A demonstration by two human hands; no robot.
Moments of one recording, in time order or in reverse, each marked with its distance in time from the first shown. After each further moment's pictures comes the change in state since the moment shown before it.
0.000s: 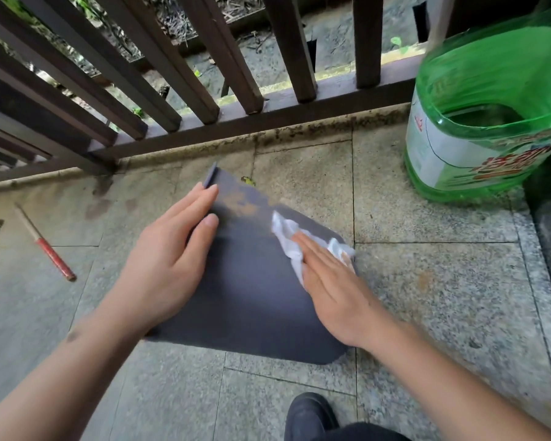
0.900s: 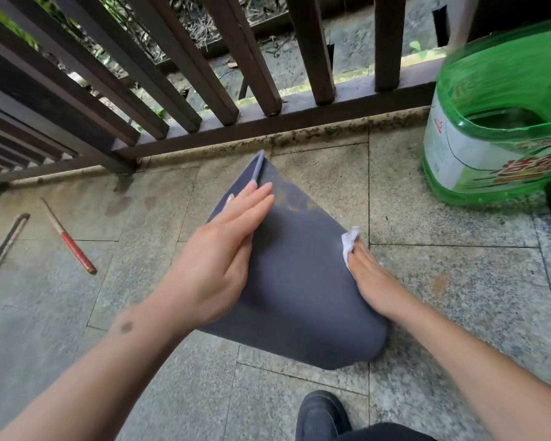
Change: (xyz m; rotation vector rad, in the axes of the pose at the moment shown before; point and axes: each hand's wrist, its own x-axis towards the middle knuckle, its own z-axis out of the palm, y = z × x) left_hand -0.011 0.016 0.005 -0.012 -0.124 0.199; right_hand 0.017 0.047 -0.006 0.172 -0.071 0.303
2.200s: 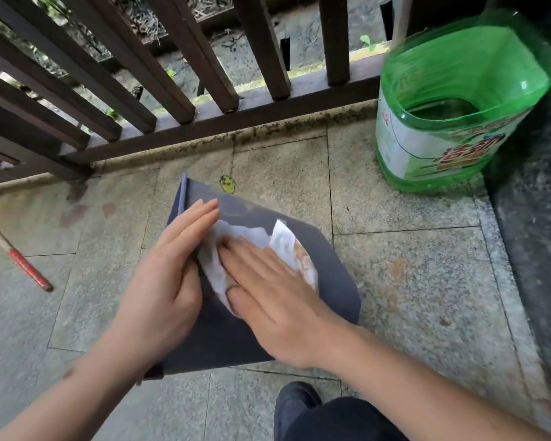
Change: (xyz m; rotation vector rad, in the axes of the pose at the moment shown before) left_hand -0.015 0.003 0.017 -0.061 0.126 -0.053; right_hand -0.061 -0.090 0.035 -0.216 0.002 -0.513
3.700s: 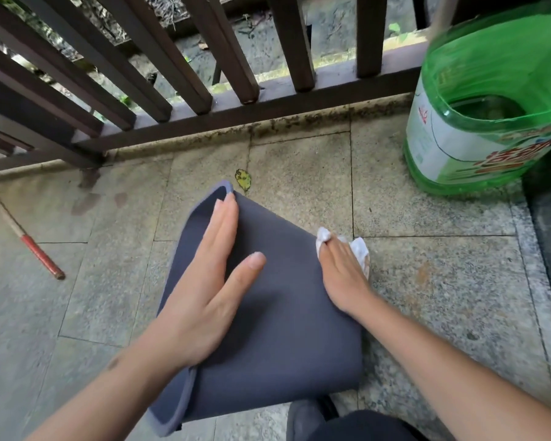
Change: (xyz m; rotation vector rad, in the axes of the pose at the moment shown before) left_hand 0.000 -0.017 0.014 -0.190 -0.146 -0.152; right_hand 0.030 0.115 0.017 0.018 0.291 0.494
